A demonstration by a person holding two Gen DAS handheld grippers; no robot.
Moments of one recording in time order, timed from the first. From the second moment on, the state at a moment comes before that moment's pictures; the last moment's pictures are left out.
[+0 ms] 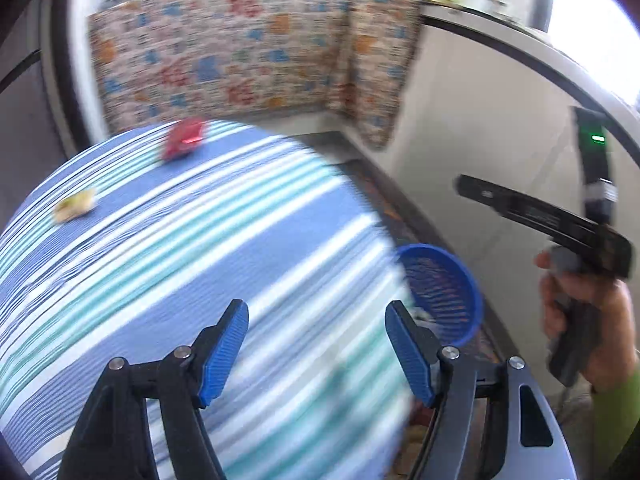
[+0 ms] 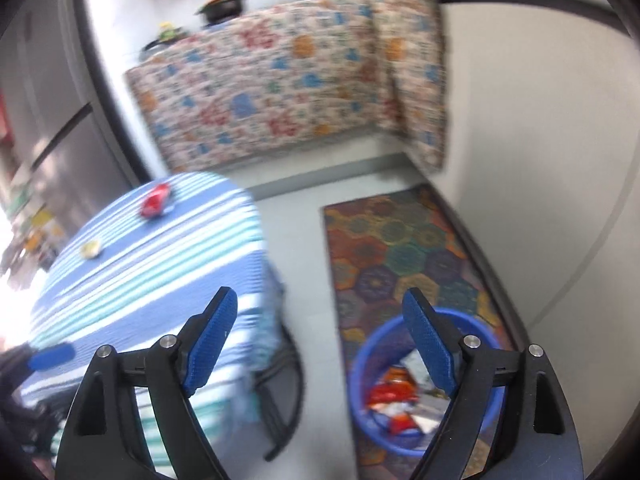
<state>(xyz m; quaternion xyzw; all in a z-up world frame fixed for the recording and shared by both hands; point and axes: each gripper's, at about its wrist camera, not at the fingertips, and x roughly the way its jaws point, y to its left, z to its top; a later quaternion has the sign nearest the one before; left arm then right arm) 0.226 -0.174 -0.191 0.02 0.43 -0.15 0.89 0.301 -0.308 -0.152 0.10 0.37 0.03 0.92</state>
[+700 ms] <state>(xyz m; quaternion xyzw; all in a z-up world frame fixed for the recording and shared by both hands) 0.440 0.046 -0.194 -0.16 0.45 0.21 0.86 0.351 -0.097 -0.200 -0.02 0.43 0.20 0.88</state>
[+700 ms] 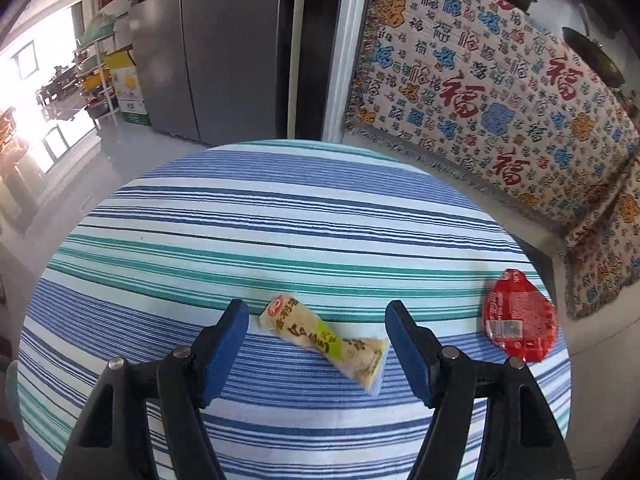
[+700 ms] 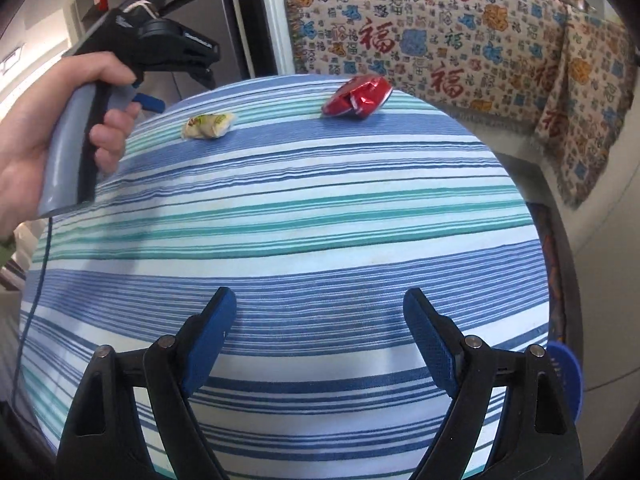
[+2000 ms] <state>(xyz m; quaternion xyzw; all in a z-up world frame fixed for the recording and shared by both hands) 0.319 0.063 -0.242 0.01 0.44 -0.02 0.90 0.425 -0.103 -0.205 0.05 0.46 0.16 0.87</state>
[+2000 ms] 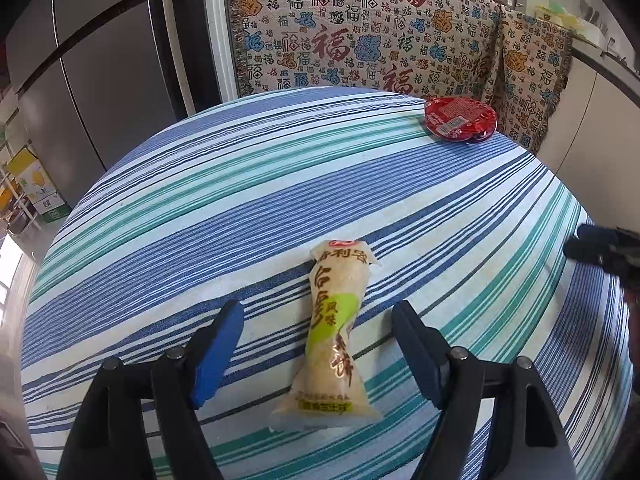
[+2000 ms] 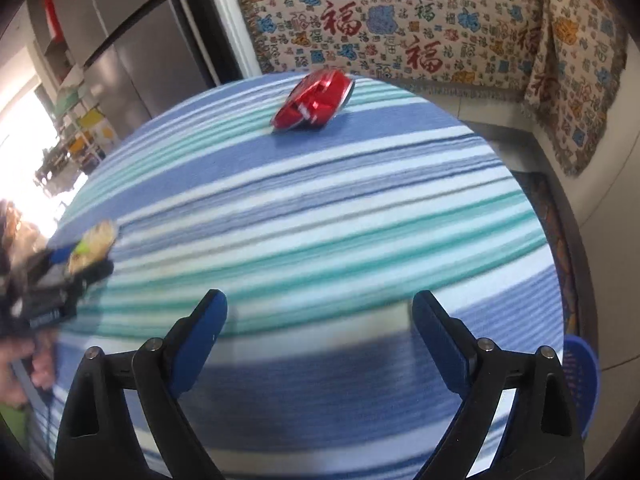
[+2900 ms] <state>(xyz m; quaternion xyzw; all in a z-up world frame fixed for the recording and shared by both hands) 0.313 0.068 -0.239 0.00 0.44 -0.03 0.90 0.396 -0.109 -0.150 0.12 0.40 0.17 0.89</state>
